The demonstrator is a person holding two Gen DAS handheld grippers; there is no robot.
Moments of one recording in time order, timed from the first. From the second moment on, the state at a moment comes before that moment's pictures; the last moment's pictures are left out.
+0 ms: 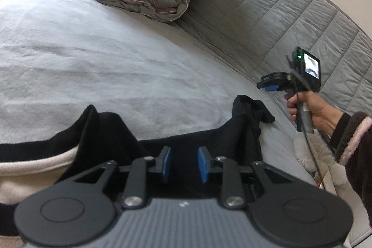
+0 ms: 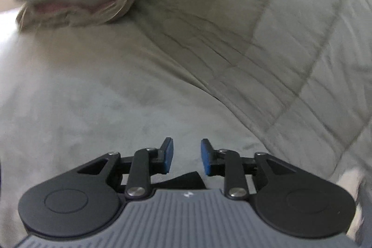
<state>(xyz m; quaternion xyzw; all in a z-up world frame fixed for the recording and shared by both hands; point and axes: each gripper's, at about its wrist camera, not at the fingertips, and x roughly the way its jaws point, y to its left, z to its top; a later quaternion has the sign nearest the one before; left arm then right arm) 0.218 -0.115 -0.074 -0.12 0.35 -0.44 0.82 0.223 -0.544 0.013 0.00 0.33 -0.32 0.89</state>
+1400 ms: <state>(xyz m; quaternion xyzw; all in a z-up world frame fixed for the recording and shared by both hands) 0.123 -0.328 -0.029 0.18 0.27 -0.48 0.81 0.091 -0.595 -0.033 0.26 0.15 -0.26 0.92</state>
